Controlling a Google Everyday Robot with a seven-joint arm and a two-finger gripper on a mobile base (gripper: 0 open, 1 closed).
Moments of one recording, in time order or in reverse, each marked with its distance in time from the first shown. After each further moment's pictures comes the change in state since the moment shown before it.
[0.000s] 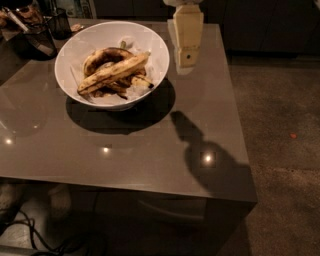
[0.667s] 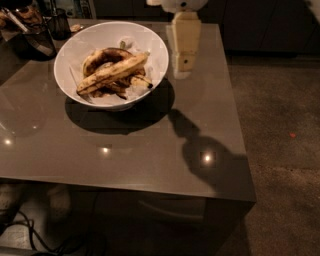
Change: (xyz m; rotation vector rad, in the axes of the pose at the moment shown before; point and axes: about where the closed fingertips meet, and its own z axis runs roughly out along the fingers) arm -0.004 0.000 0.014 -0.034 -0.057 0.006
